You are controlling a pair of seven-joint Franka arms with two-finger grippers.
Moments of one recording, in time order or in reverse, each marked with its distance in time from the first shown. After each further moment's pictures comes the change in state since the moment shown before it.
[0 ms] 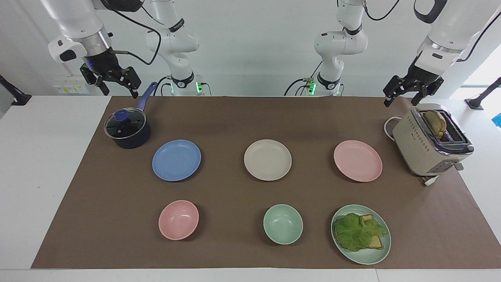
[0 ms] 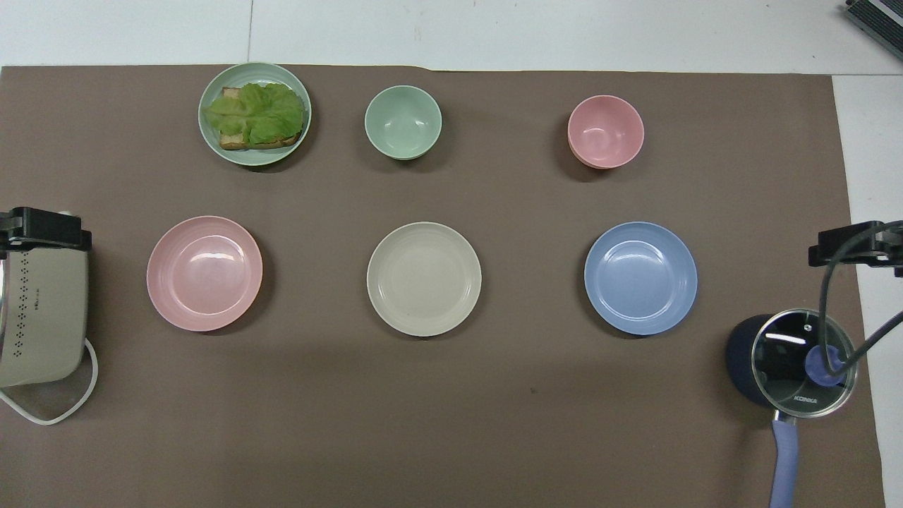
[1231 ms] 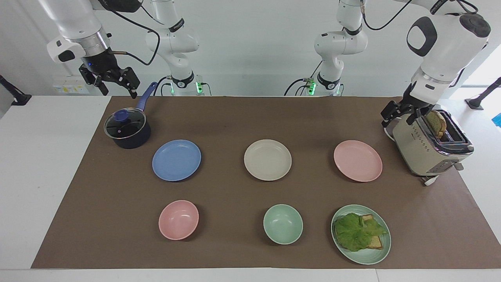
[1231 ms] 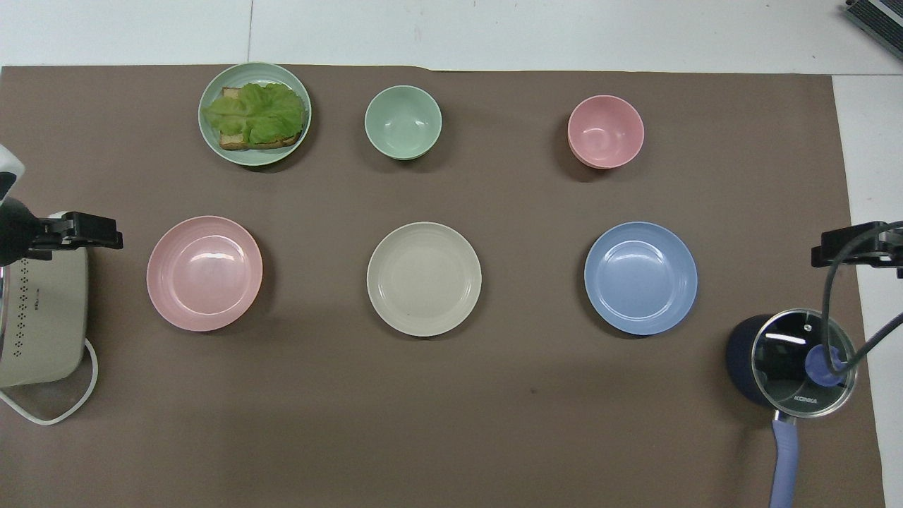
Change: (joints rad) left arm 0.053 0.044 0.005 -0.231 0.000 0.264 0.000; right arm -0.009 0.000 0.000 -0.003 0.000 -0.001 0.000
